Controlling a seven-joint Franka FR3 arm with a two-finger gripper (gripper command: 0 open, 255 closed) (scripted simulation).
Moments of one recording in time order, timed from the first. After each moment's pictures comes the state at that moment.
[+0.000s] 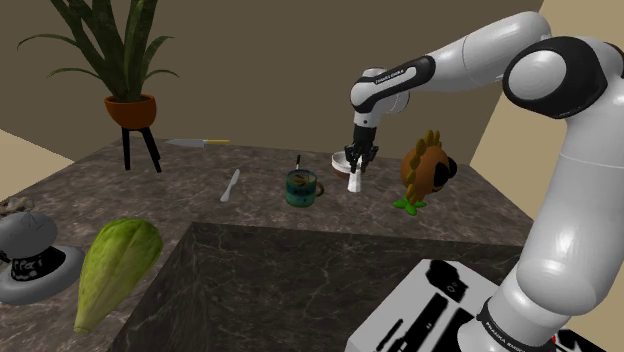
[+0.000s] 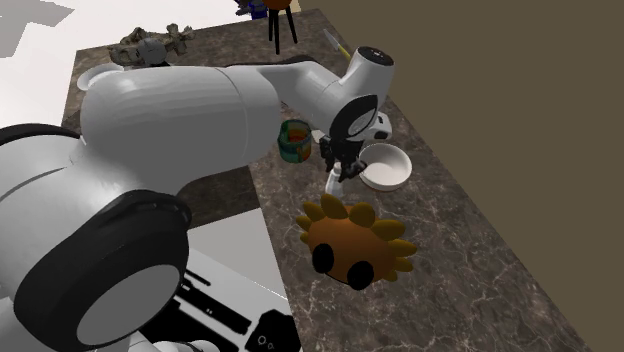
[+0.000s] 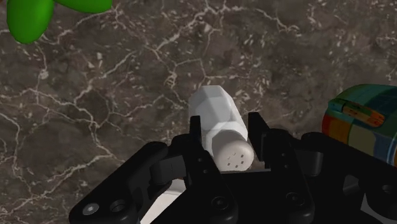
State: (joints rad) arm -0.11 0.20 -0.14 -1.90 0.12 1.97 -0.02
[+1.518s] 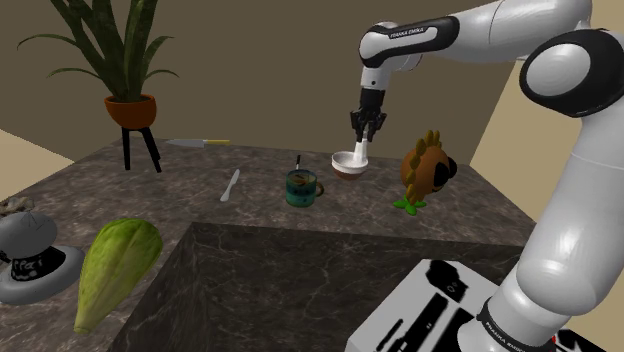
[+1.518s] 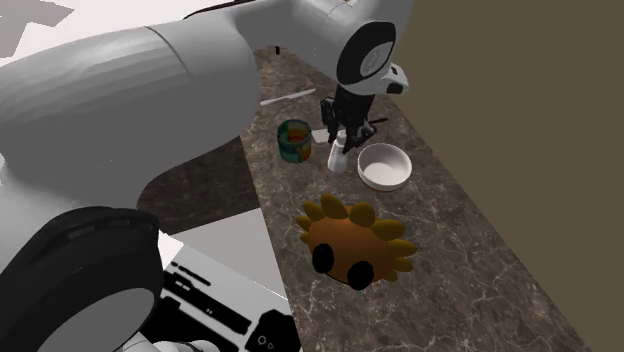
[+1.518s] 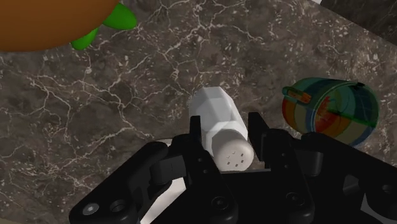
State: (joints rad) arm -0.11 0.13 -0.15 -1.67 0.10 1.68 0.01
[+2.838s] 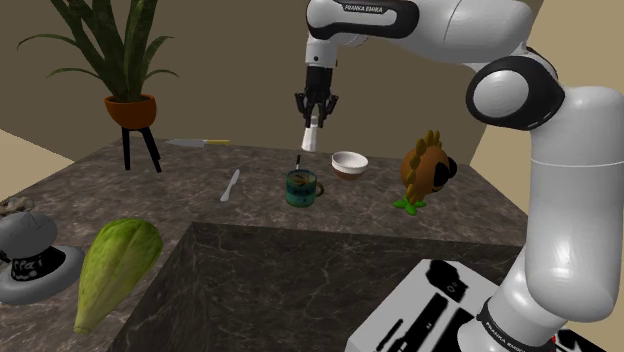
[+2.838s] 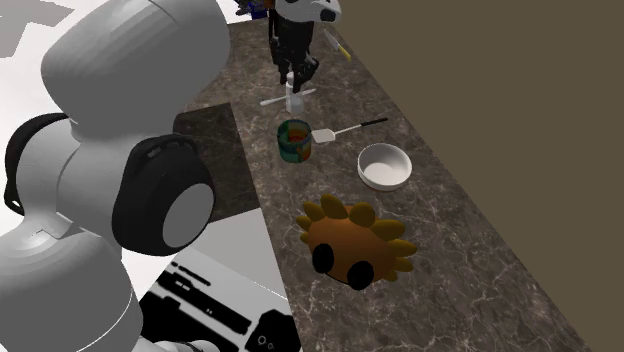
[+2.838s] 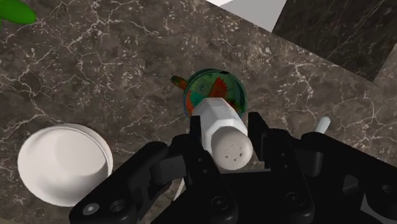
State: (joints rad) arm 0.06 0.39 -0.03 -1.18 0.12 1.47 0.32
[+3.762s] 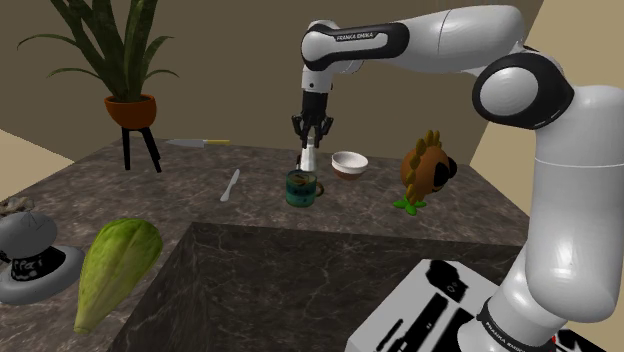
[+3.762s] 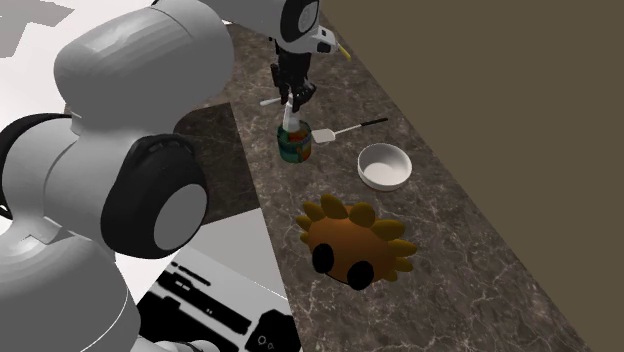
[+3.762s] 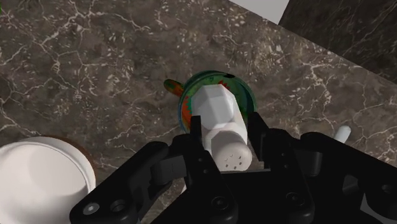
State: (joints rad) arm 0.07 0.36 -0.03 -1.39 0.12 1.66 0.31
